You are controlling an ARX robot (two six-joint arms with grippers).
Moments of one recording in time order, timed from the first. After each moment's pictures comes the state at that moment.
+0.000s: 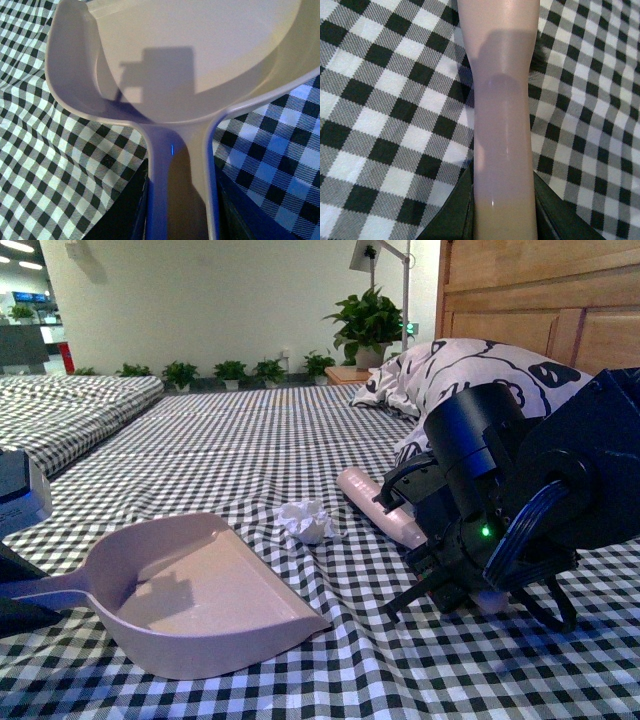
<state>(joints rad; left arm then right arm) 0.15 1.75 1.07 -0.24 0.60 1.18 0.49 2.07 1.27 0.06 0.26 -0.27</state>
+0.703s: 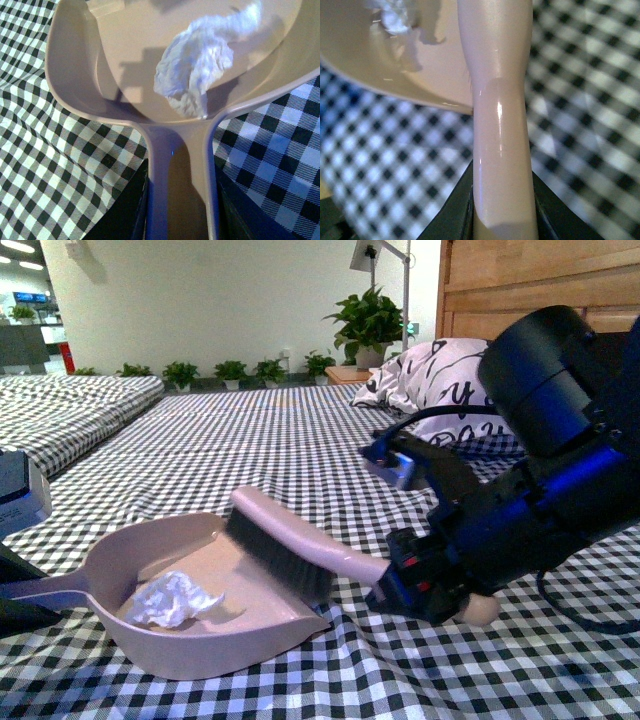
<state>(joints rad) 0.15 1.75 1.07 -0.24 0.60 1.18 0.43 1.86 1.20 -0.16 -0.36 -0.22</state>
